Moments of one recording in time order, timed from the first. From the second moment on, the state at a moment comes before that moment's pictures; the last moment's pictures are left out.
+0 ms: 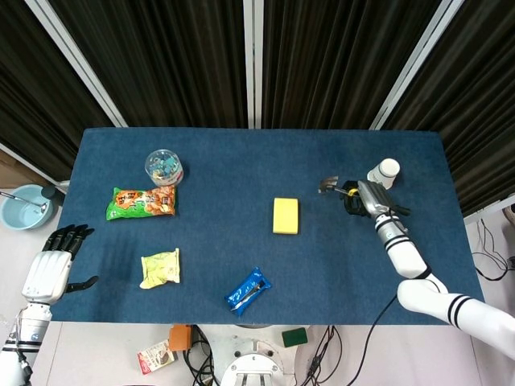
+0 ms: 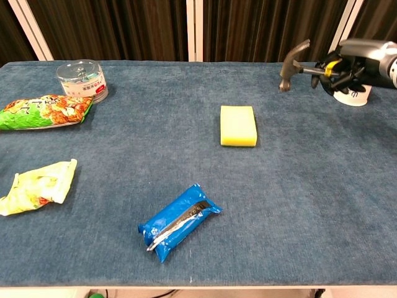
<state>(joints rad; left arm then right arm) -0.13 -1.24 0.00 -1.51 1.51 1.42 -0.03 0.73 -1.46 0.24 -1.25 -0.97 0.73 0.13</state>
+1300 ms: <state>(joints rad) -0.10 -1.24 -0.04 -1.48 1.51 1.52 0.02 0.39 -1.26 0.13 -1.52 -1.30 1.34 -0.01</state>
